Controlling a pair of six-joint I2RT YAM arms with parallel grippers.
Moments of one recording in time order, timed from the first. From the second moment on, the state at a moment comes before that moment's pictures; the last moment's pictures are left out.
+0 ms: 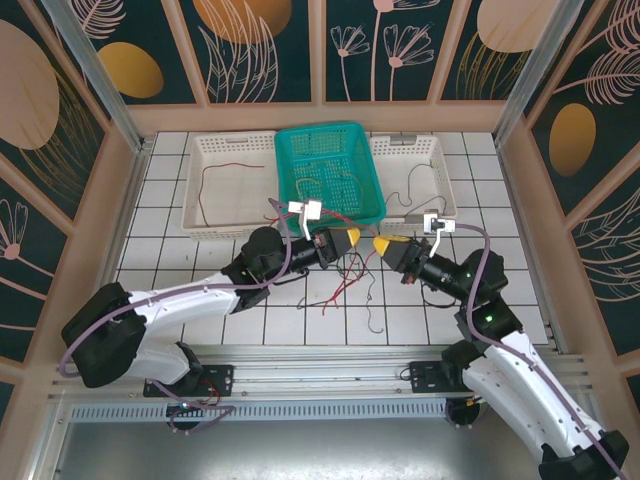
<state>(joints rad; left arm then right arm) -0.92 1.36 0.71 0.72 0.28 -0.90 0.48 0.52 0.48 0.14 -0.58 0.80</state>
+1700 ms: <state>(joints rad) -0.57 0.92 0.85 -0.20 -0.01 -0.45 0.25 0.40 0.45 -0.34 -0.13 0.76</state>
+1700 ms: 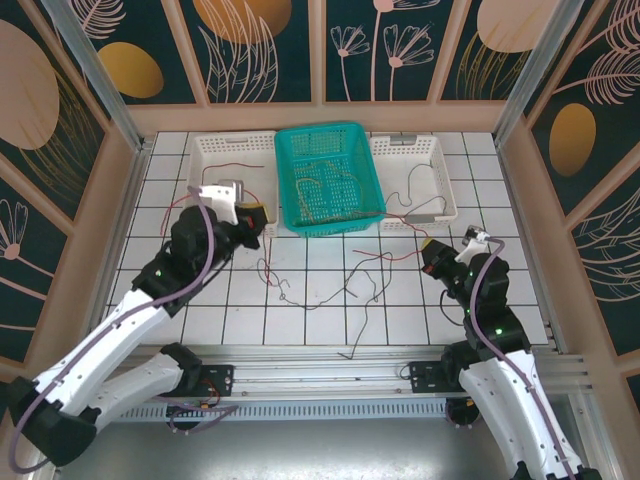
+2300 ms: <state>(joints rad) -0.43 1.11 1.08 -0.14 0.02 -0.46 0.26 0.53 0.47 -0.08 -0.44 0.73</state>
